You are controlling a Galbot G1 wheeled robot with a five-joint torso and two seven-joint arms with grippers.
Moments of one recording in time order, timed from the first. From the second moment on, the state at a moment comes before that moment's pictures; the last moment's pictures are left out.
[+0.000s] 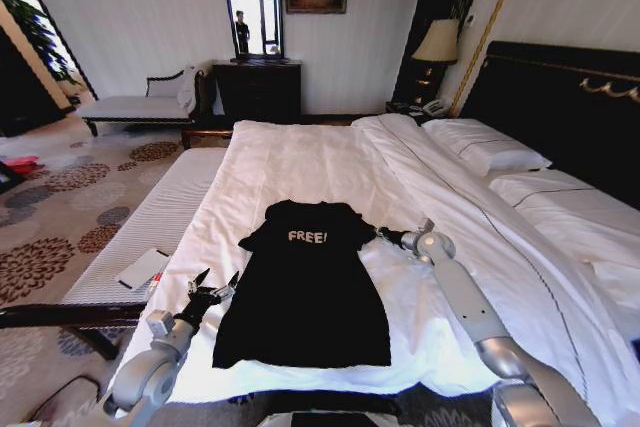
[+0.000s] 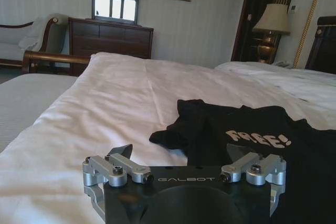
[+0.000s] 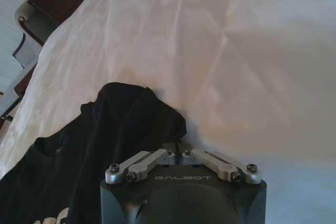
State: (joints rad) left arm 1.64 -0.93 -0.55 -2.06 -0.69 0.02 -0.07; right arm -0.64 1.07 0.31 1.19 1.32 -0.67 0.18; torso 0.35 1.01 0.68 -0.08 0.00
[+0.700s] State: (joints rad) left arm 1.64 -0.94 -0.56 -2.07 -0.69 0.01 -0.07; right arm -0.66 0.97 0.33 1.25 1.32 -0.64 0.17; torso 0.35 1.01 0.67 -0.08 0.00
